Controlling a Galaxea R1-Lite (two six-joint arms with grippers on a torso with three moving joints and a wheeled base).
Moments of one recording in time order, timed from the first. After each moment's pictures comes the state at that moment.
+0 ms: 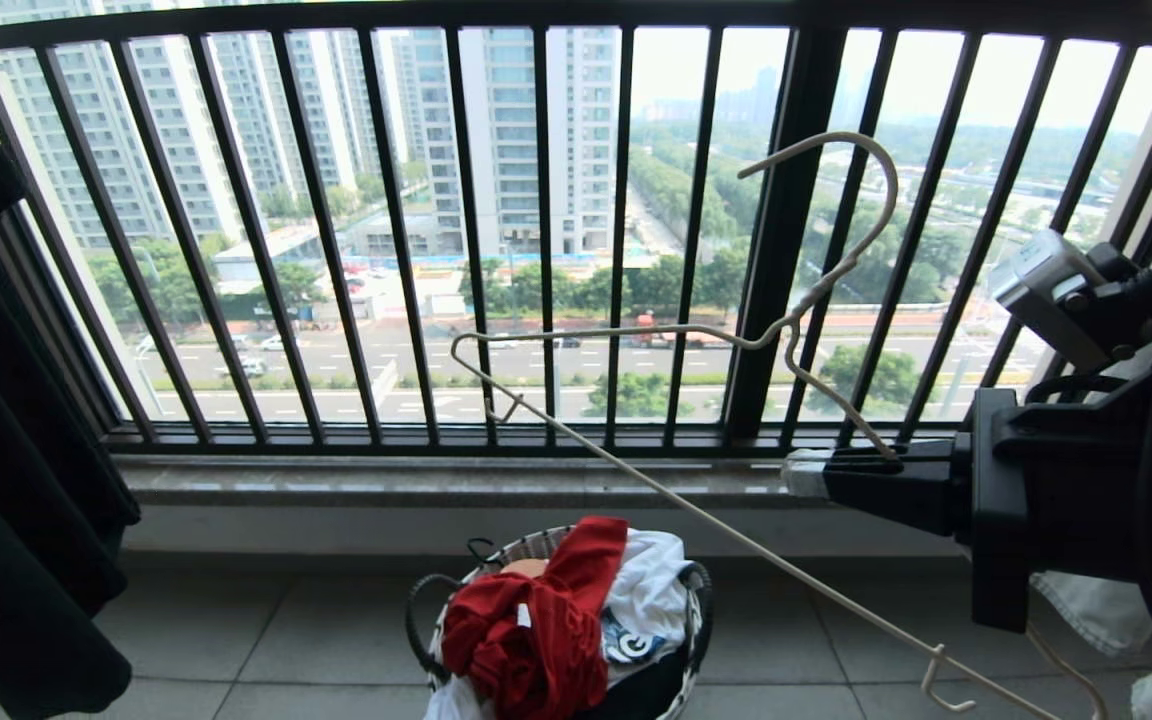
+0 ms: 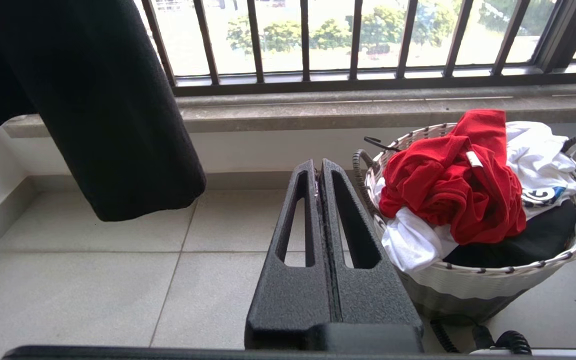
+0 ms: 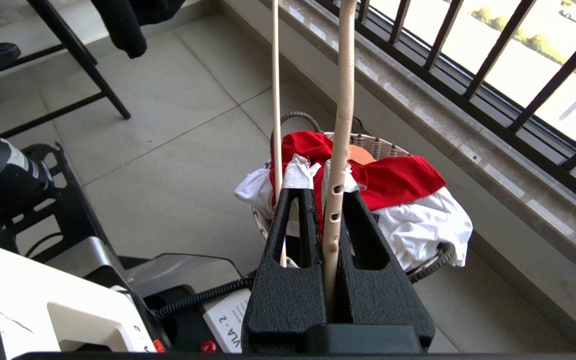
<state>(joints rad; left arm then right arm) 0.00 0.00 -0.01 0.05 0.00 0.03 0.61 1.28 -0.89 -0.09 0.29 -0.06</state>
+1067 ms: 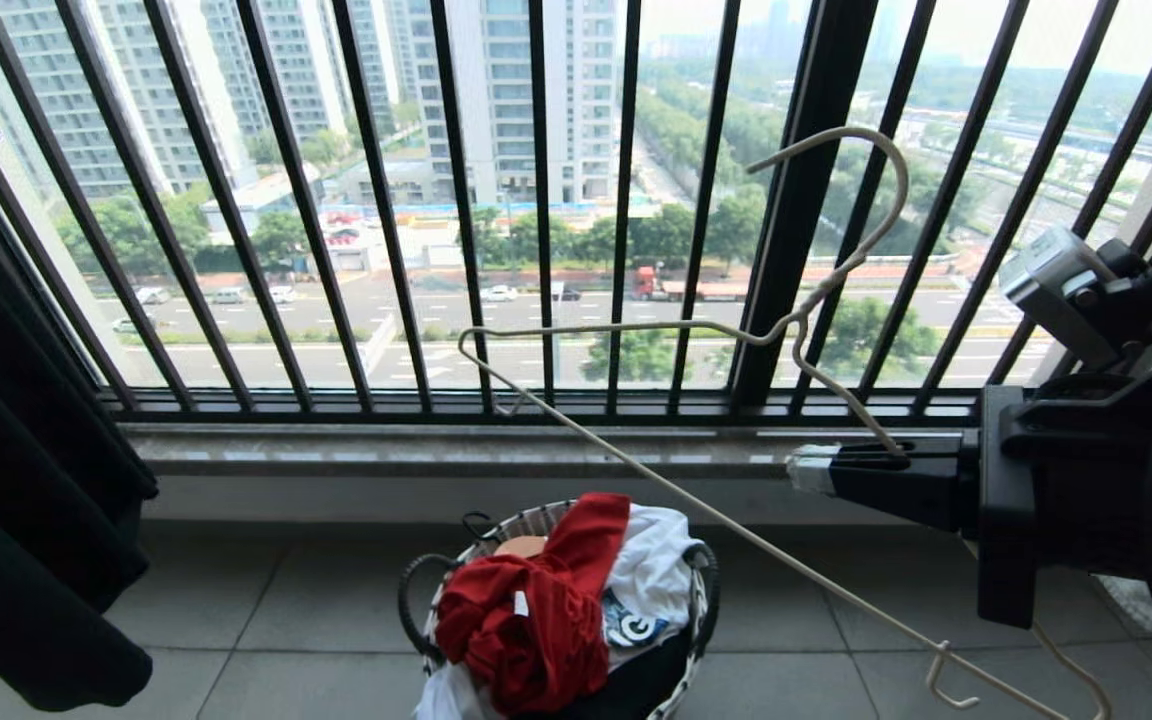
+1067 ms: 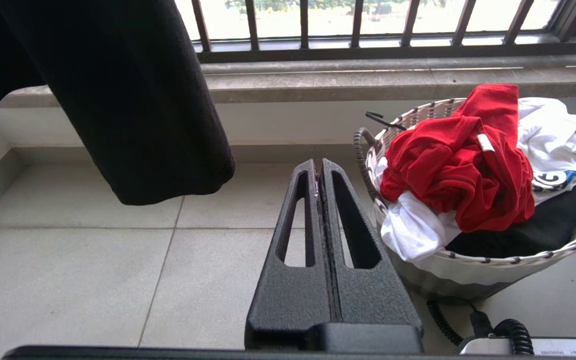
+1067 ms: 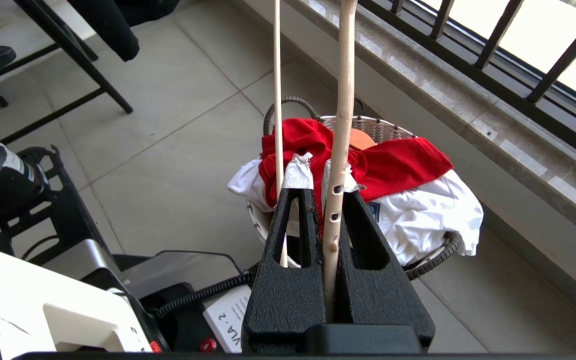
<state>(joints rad) 0.00 0.00 -0.02 0.05 0.00 0.02 0.60 1.27 -0.89 -0.09 0.29 -0.07</state>
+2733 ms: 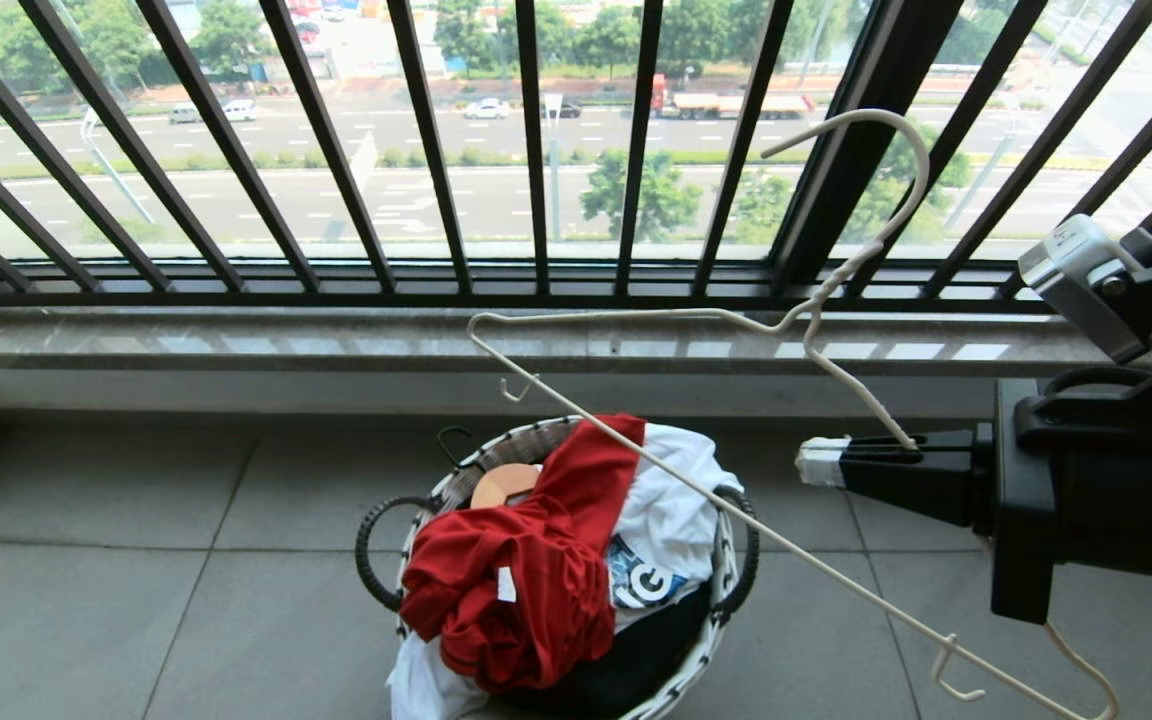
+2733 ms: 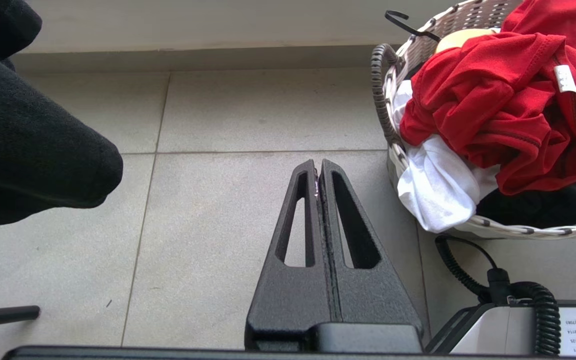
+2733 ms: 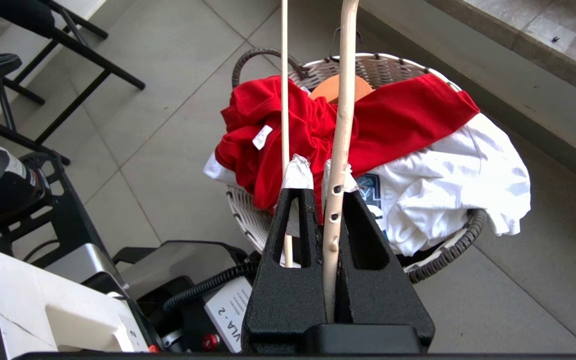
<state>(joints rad) 0.00 0.00 -0.02 0.05 0.00 0.02 0.61 1.25 -0.89 -0.09 0.29 -0.07</state>
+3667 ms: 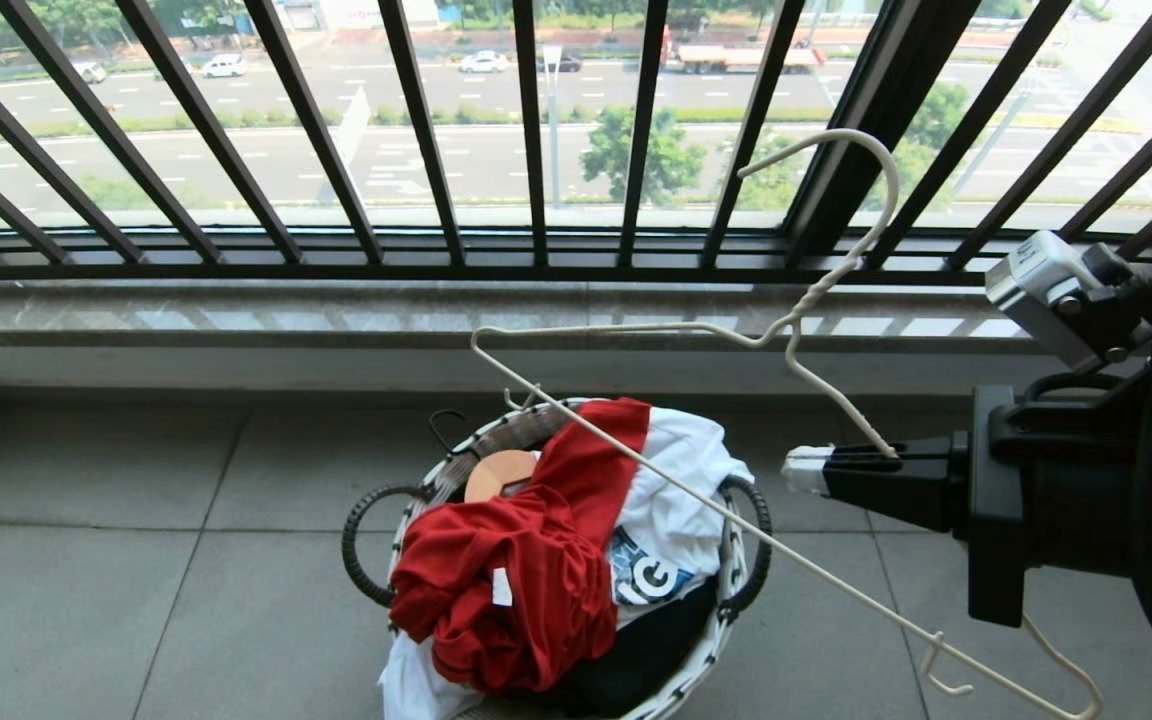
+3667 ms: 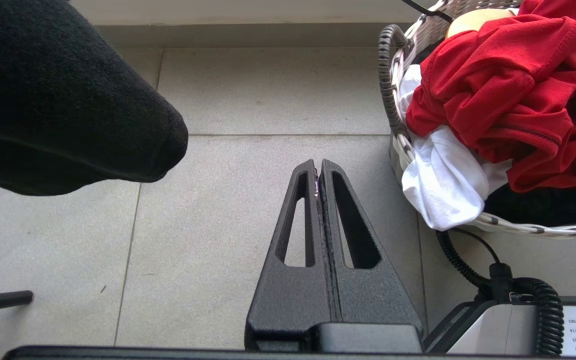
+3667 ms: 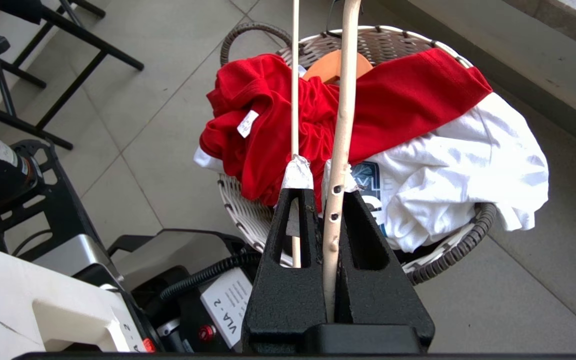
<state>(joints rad) 0.00 0.00 -0.02 0.05 0.00 0.00 0.61 1.28 -0.89 -0.09 0.30 -0.09</state>
